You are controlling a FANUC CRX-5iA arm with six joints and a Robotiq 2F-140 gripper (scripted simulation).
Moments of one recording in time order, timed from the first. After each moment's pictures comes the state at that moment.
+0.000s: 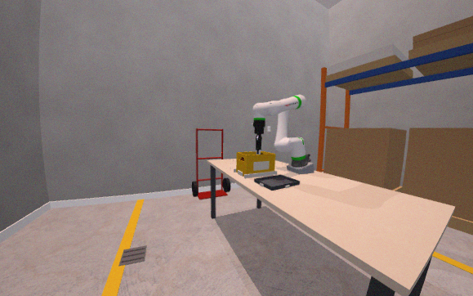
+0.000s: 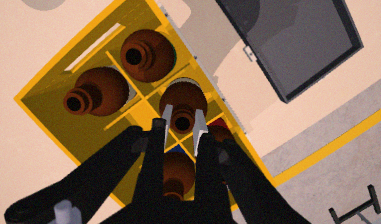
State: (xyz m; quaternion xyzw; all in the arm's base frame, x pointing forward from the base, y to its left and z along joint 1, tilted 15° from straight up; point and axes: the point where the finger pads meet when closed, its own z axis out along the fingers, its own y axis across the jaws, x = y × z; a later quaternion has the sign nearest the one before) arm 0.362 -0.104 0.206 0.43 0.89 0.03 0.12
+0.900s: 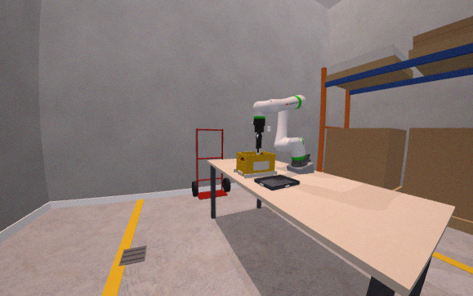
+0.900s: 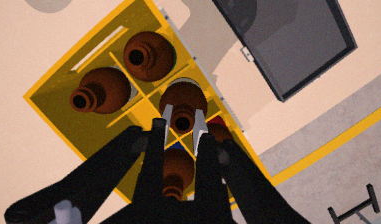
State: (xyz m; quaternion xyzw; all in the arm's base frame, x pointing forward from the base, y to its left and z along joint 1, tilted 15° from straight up) arm 0.359 -0.103 0.218 0.43 0.89 0.03 0.12
